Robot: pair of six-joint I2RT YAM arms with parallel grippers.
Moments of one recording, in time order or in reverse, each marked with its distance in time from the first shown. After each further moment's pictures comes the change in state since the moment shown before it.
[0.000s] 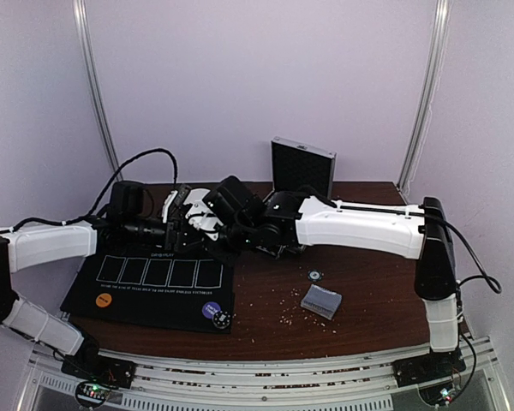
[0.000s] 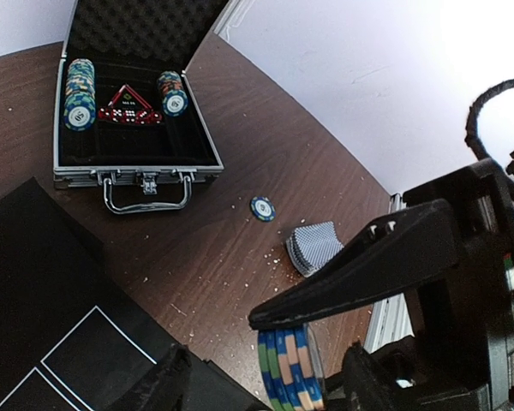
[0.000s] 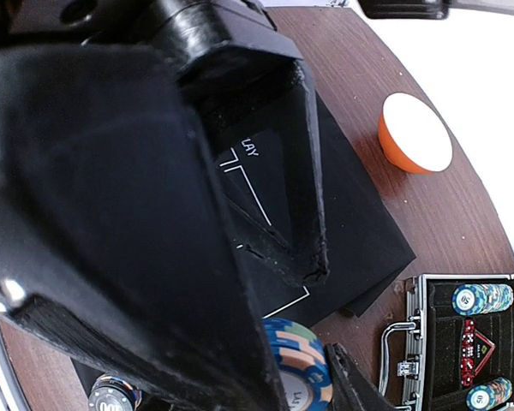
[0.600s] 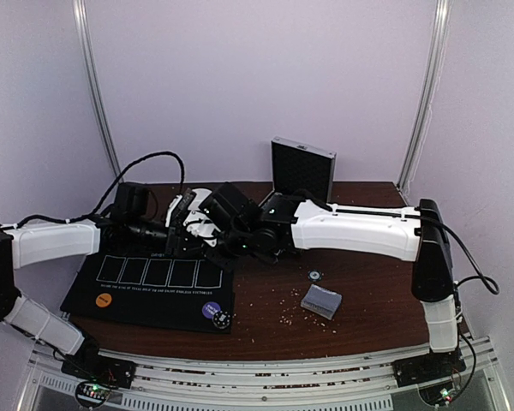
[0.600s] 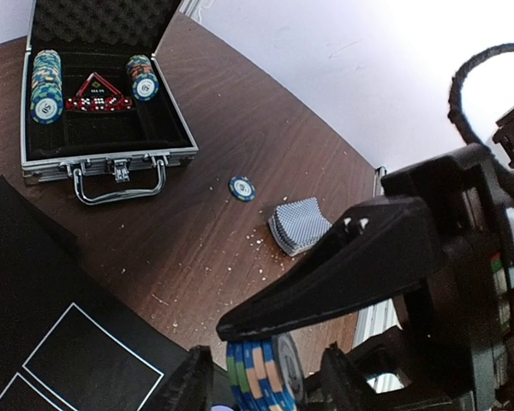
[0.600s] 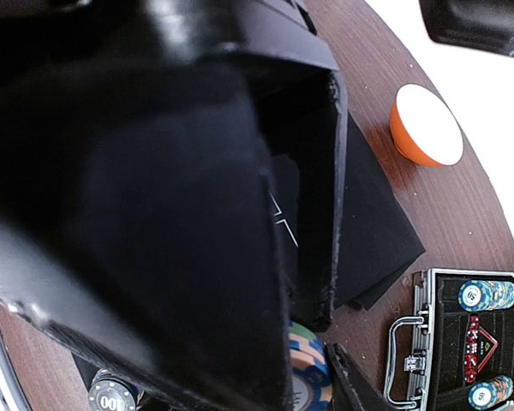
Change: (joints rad) left arm -0.014 0.029 0.016 -0.052 0.074 0.085; right arm 0.010 0.018 0.009 -0.027 0.011 -0.010
